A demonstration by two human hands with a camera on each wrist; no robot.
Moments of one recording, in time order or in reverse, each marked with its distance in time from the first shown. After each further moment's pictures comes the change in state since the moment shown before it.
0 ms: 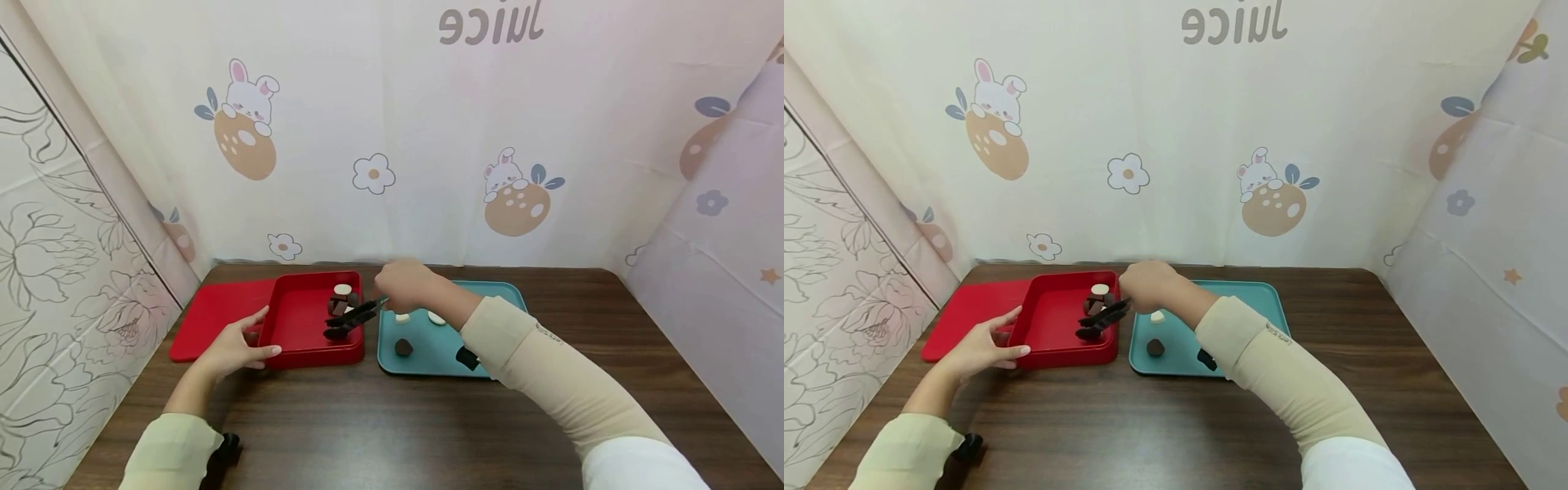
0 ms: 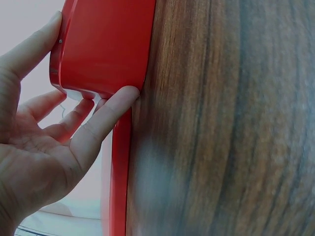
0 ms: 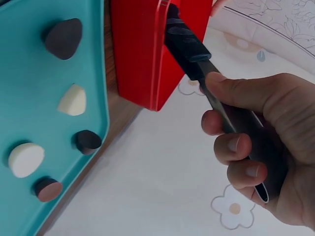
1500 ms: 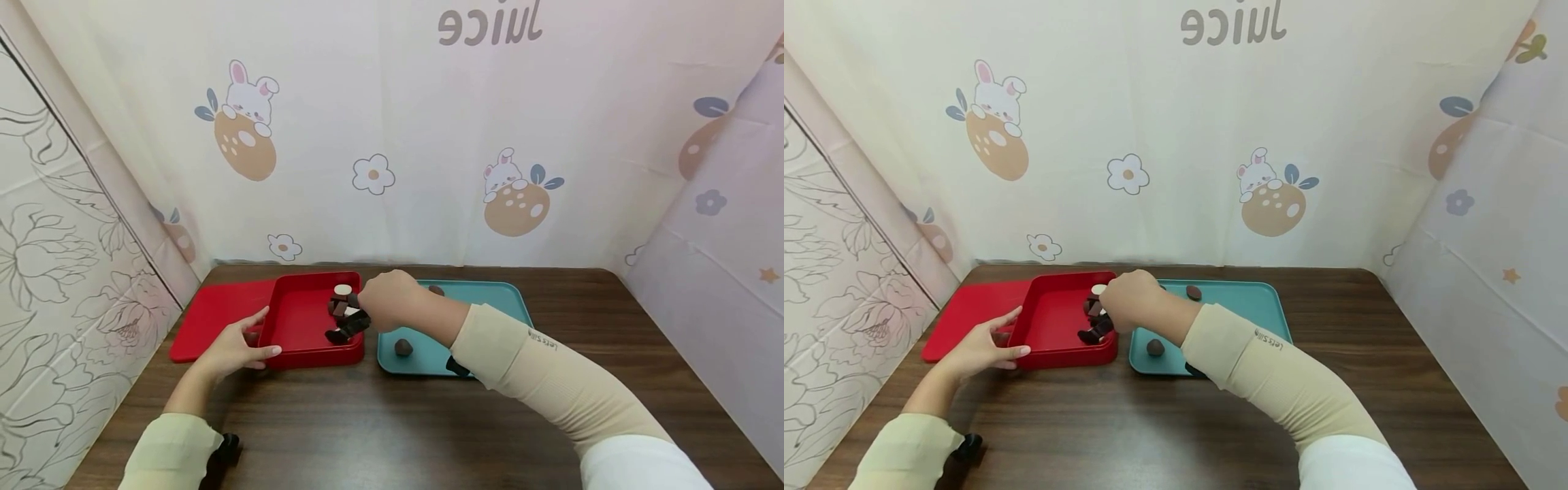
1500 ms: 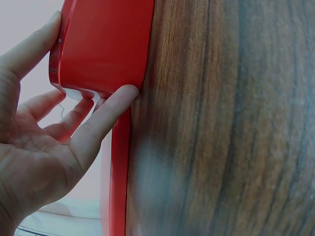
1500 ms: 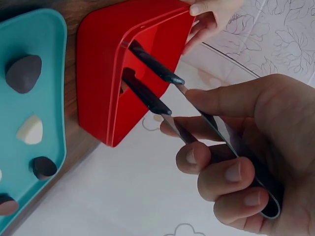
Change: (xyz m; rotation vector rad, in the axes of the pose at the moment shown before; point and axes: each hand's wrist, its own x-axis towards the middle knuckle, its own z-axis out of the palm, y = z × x) left_hand 0.001 -0.002 -0.001 -0.005 -0.006 0.007; right_hand -0.006 -0.050 -0.016 -0.149 -0.090 0.171
